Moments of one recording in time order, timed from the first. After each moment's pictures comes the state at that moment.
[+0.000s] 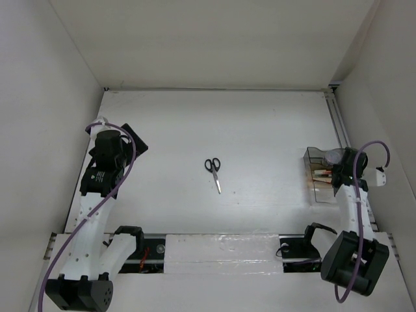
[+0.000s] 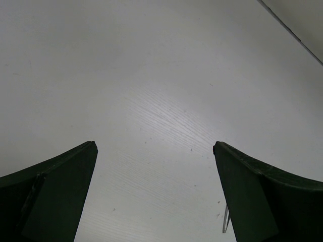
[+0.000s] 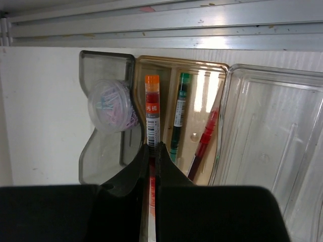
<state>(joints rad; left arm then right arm) -0.08 0.83 0.94 -0.68 -0.24 -0.62 -0.39 0.95 0.58 -0.37 0.39 1.13</state>
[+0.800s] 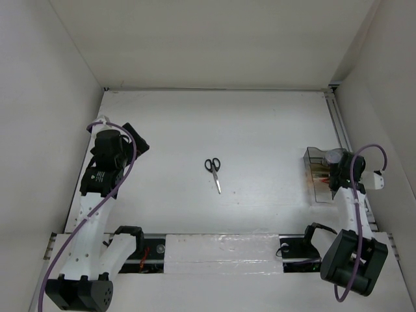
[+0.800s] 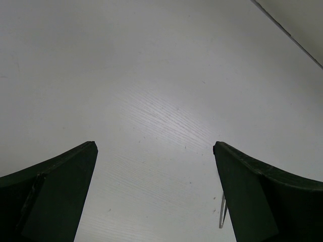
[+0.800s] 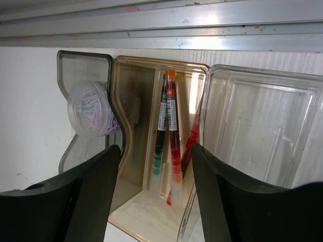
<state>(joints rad) -0.08 0.83 0.94 -0.66 -0.20 -0.62 -0.40 0.97 0.51 -0.32 0.40 1.12</state>
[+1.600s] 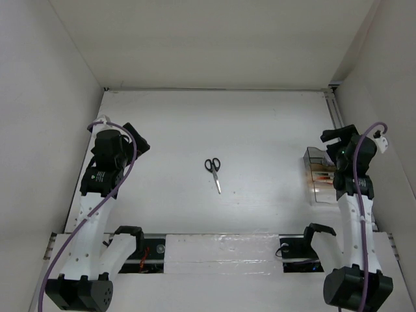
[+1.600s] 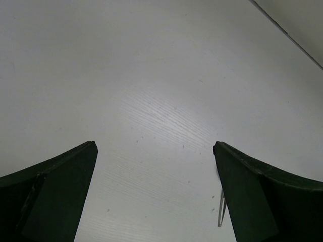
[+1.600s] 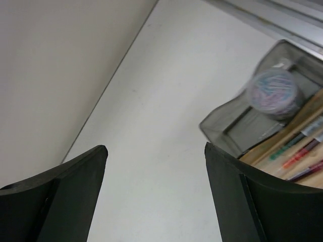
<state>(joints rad) -0.08 0.83 0.94 -0.65 -0.19 -0.61 -0.29 0.80 0.72 -0.28 0.12 0.85</state>
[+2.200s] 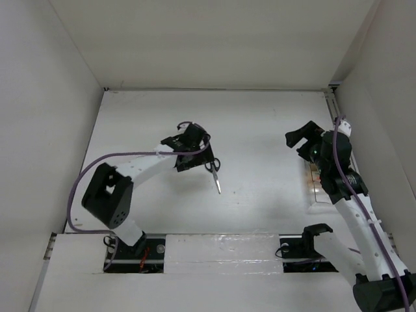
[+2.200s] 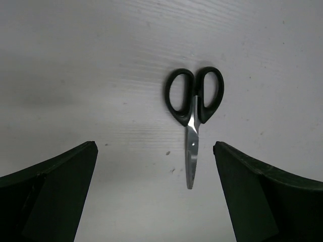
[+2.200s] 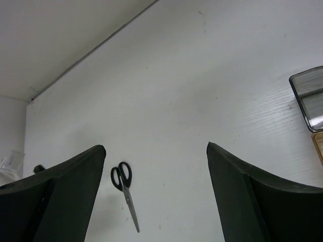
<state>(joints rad) -0.61 1.53 1.05 -0.52 -0.16 -0.83 0.16 0.79 0.83 -0.37 0.13 0.70</state>
